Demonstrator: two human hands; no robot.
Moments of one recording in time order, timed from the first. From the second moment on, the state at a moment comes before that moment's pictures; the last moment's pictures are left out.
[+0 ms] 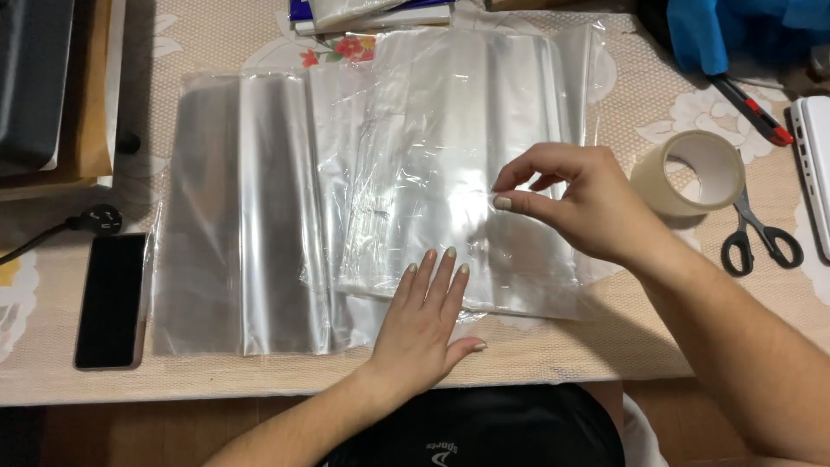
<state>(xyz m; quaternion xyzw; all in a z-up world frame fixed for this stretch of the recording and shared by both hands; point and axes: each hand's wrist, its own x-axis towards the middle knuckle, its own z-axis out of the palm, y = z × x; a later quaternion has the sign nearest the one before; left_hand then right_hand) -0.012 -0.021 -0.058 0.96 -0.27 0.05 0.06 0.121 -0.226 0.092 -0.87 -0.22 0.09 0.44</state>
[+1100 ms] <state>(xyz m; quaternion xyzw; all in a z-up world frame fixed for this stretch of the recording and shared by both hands) -0.012 -0.032 -0.073 0.97 -0.22 0.07 0.09 0.132 -0.184 0.018 -0.92 -0.11 0.21 0.30</state>
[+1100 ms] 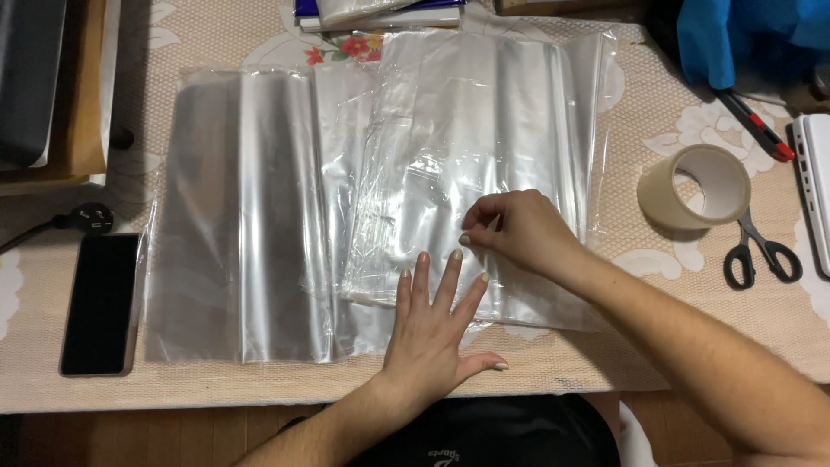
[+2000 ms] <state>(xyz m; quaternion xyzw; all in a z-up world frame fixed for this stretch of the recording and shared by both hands) 0.091 0.007 0.018 0.98 -0.10 -0.16 0.09 0.143 -0.236 -0.007 -0.99 -0.10 0.06 0.09</state>
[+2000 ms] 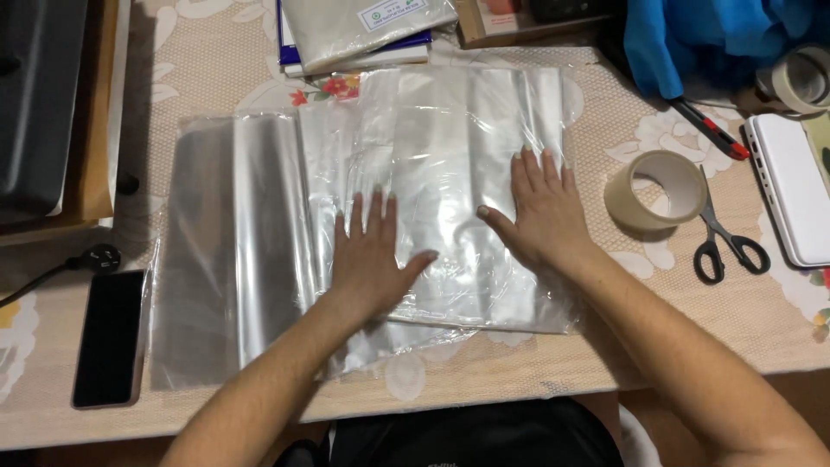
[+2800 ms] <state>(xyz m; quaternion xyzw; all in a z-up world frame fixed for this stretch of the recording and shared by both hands) 0.260 -0.026 -0.031 0.98 -0.01 -0.02 0.18 0.250 -0.241 -0.025 -0.98 0.02 0.02 0.21</state>
